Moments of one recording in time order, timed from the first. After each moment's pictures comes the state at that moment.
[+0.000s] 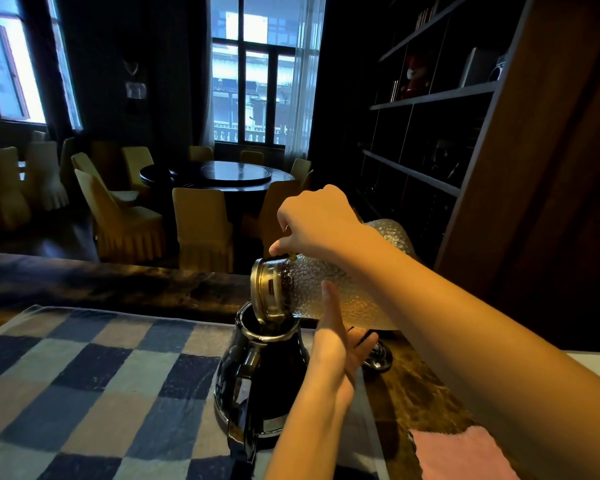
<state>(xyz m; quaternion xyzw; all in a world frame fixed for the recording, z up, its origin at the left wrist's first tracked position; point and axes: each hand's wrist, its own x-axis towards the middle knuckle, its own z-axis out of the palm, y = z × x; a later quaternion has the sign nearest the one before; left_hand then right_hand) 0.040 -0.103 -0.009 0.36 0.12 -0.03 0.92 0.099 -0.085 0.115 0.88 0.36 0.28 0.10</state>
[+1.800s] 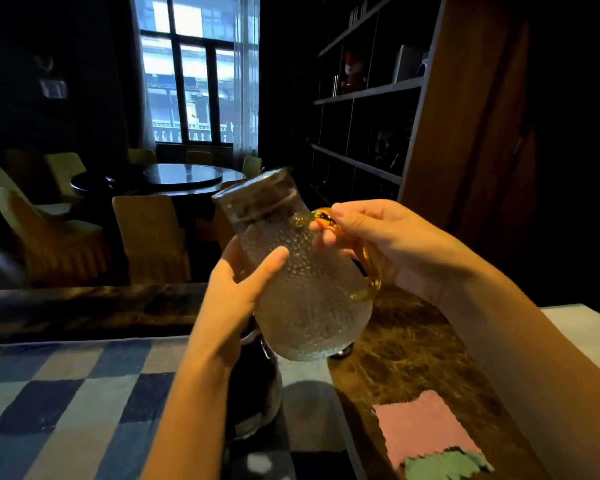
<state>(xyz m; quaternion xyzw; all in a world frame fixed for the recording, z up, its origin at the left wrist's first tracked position) 0.012 -0.027 0.045 0.62 -0.11 0.17 0.76 0.016 -0.215 0.131 0.73 0.31 -0.08 -0.61</state>
